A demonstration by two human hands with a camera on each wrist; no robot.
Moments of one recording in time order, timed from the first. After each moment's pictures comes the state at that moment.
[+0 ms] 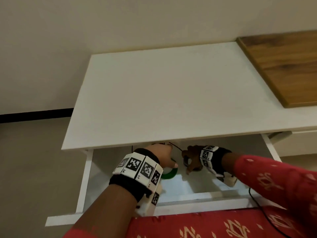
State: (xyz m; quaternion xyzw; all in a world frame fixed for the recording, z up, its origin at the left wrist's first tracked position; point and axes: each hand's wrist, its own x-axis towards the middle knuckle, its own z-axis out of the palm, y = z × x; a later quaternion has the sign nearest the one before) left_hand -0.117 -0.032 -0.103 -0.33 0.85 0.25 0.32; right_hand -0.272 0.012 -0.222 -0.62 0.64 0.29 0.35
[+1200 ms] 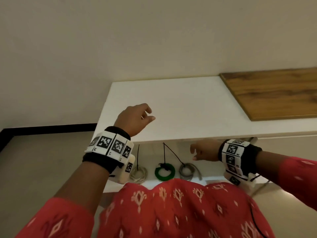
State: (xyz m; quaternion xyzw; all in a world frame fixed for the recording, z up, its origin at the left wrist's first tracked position) left_hand -0.045 -0.030 0.025 -0.42 0.87 0.23 -0.14; right_hand -0.261 0.085 -0.058 -0.67 0.69 0.16 0.23
